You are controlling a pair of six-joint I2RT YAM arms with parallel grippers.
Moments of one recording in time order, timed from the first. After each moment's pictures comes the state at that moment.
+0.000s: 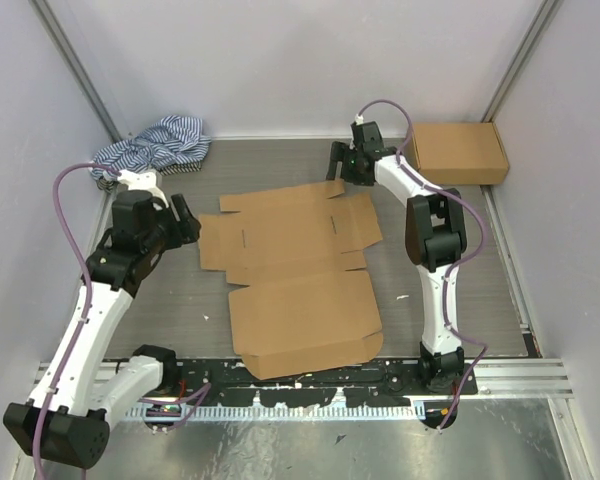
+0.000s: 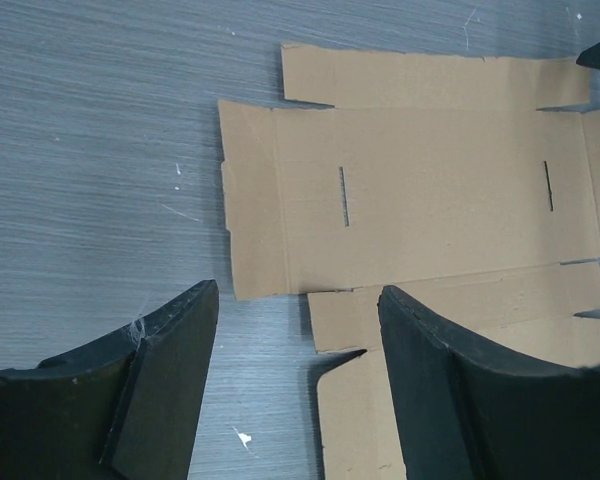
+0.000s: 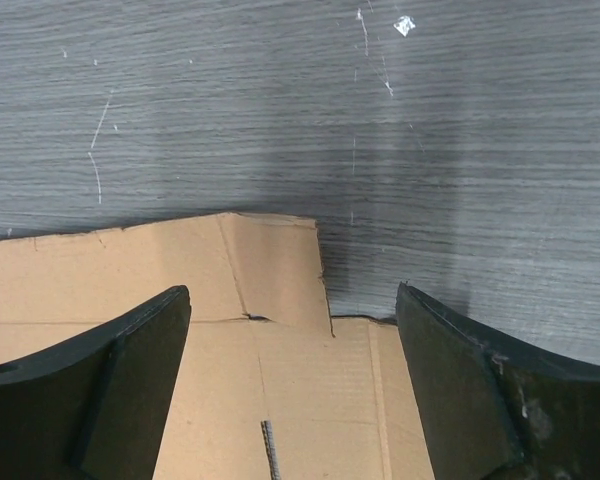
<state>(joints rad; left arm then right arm) -0.21 0.91 0.96 -0.60 -0.08 -0.36 0.27 2.25 1.86 -0.41 -0.08 0.35</state>
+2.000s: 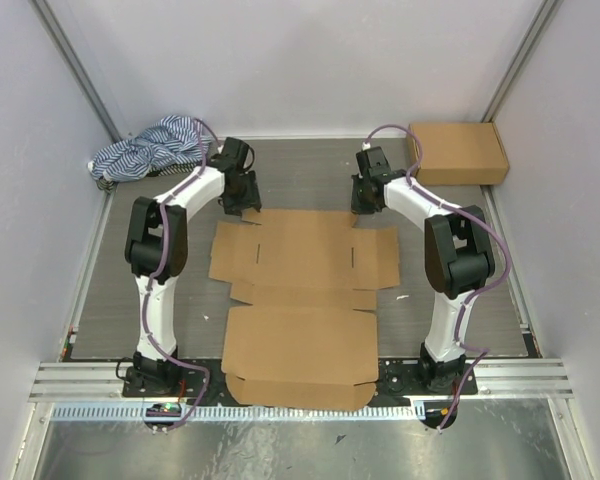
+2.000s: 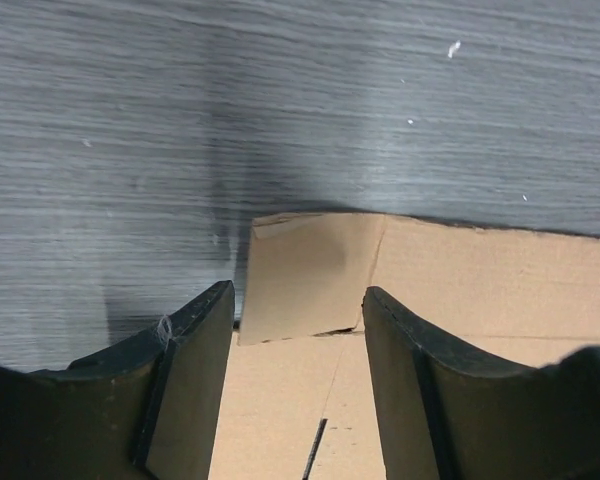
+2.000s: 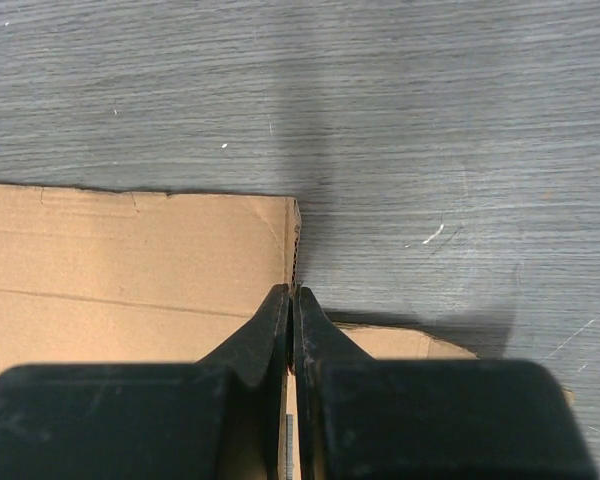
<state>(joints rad) -0.32 2.16 1.71 -0.65 0.00 -0.49 0.30 1.94 1.42 -0.45 0.05 0.35</state>
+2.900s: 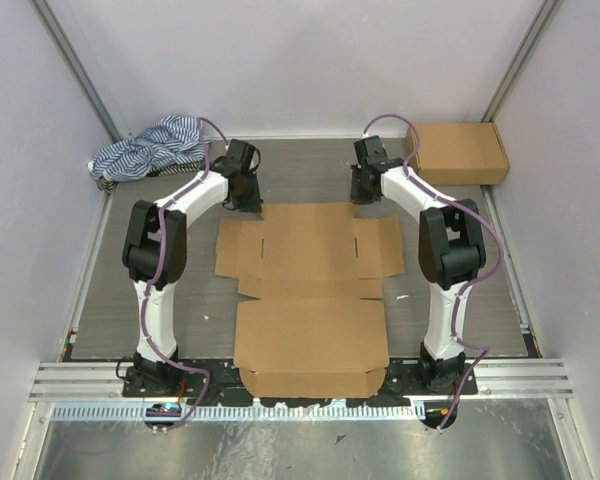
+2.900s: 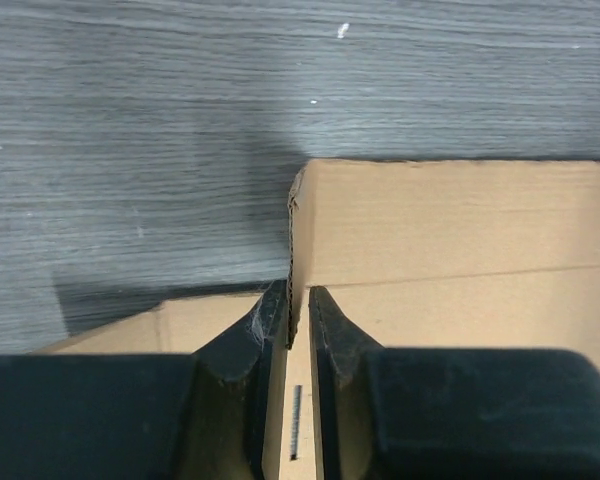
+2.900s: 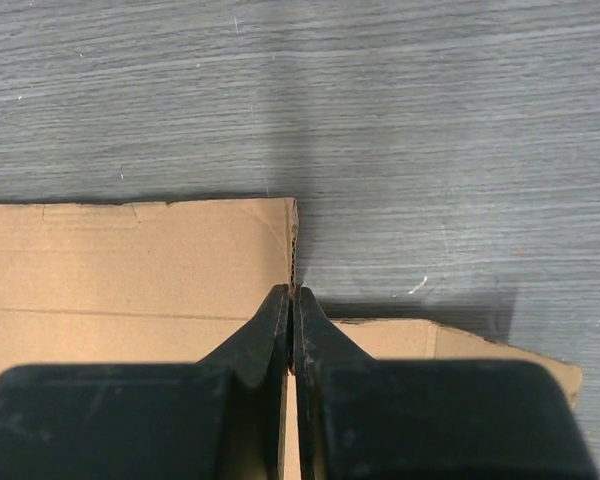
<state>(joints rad) -0.37 2.10 1.63 -0.56 0.03 -0.48 0.30 2.02 1.57 -0.52 0.09 0.33</state>
